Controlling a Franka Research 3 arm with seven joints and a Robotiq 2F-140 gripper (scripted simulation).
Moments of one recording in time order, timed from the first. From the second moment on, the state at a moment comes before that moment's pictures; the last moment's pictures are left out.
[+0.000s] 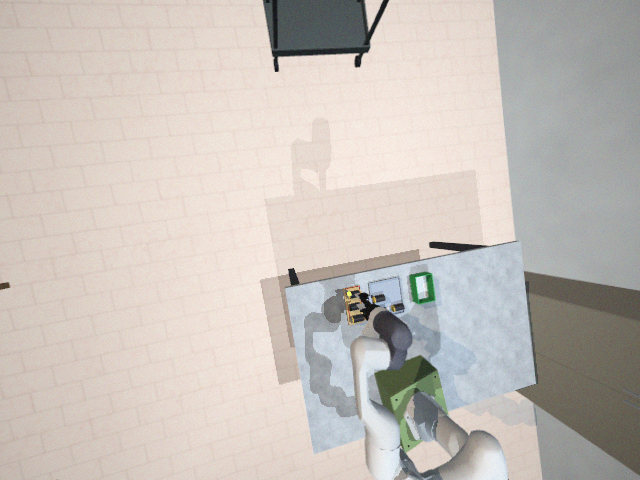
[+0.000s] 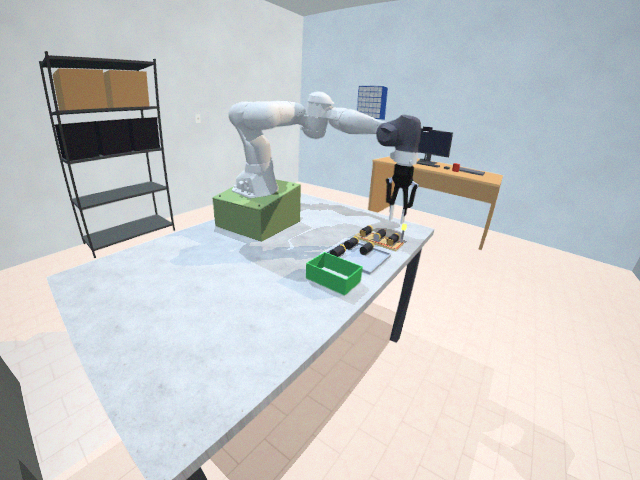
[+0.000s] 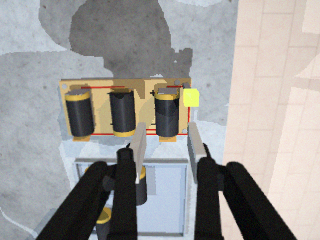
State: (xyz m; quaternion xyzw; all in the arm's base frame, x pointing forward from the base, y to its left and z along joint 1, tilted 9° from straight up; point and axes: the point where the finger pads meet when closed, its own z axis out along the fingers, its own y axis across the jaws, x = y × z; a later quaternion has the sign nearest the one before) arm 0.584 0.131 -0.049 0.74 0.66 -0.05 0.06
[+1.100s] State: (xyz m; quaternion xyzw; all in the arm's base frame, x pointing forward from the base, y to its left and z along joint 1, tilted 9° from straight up) arm 0.581 0.121 -0.092 0.75 0.66 -0.06 0.06
